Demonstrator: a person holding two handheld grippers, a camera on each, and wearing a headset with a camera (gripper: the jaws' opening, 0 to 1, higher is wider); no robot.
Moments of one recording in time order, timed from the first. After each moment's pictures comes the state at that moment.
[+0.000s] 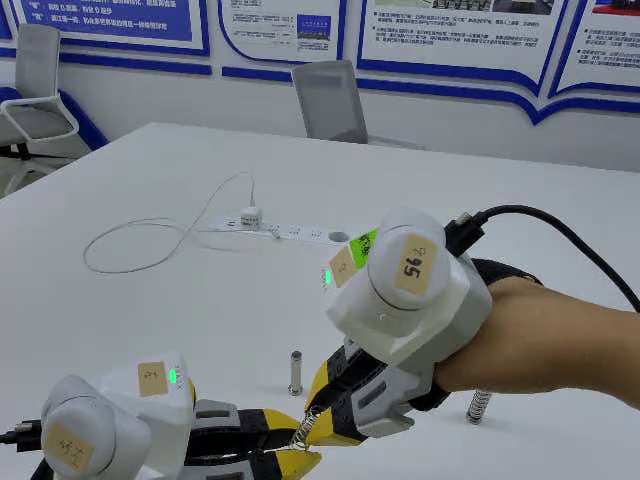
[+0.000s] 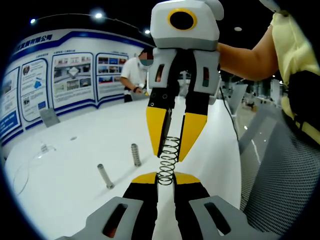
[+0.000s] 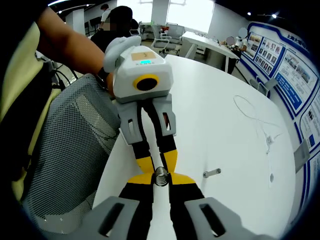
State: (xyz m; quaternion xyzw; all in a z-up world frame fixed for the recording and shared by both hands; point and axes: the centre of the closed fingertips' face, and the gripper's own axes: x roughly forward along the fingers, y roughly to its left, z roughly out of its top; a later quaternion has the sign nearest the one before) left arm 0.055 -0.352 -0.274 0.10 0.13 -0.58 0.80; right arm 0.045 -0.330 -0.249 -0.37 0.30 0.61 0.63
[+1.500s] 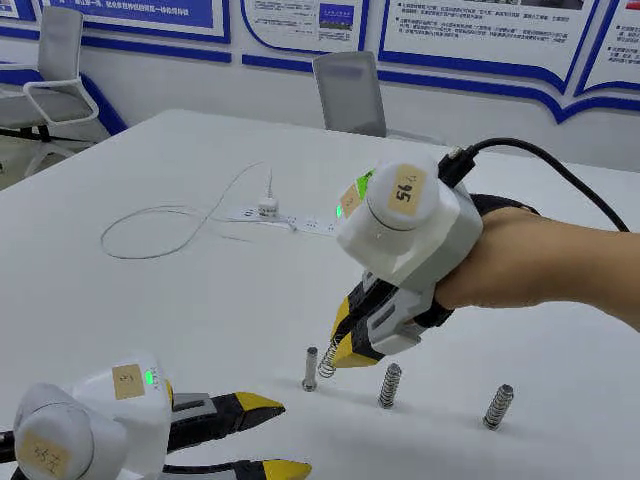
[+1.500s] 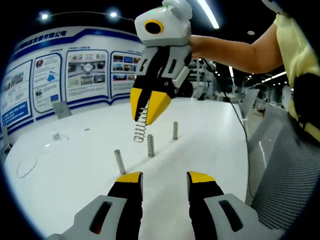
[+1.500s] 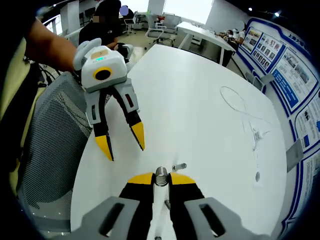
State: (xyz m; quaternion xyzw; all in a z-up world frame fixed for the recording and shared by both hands) left arm 0.065 -0.323 -0.282 0.08 0.14 -0.53 0.83; right arm 0.118 -0.341 -0.240 -0.42 0.32 0.58 0.63
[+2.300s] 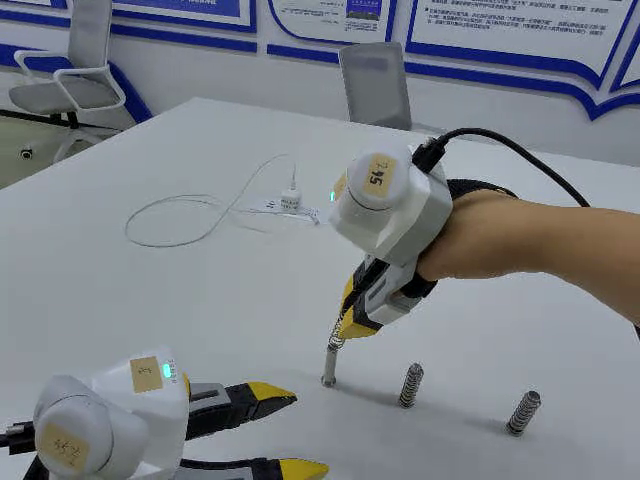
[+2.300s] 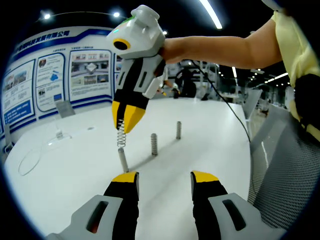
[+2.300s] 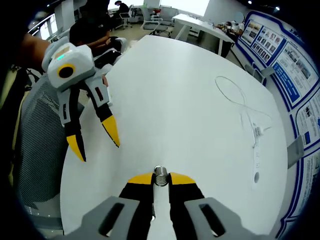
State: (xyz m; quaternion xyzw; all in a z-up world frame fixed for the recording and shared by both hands) left arm 0.068 -0.320 -0.284 0.08 0.14 -0.52 0.84; right arm 0.160 -0.330 -0.264 -0.43 0.35 0.56 0.62
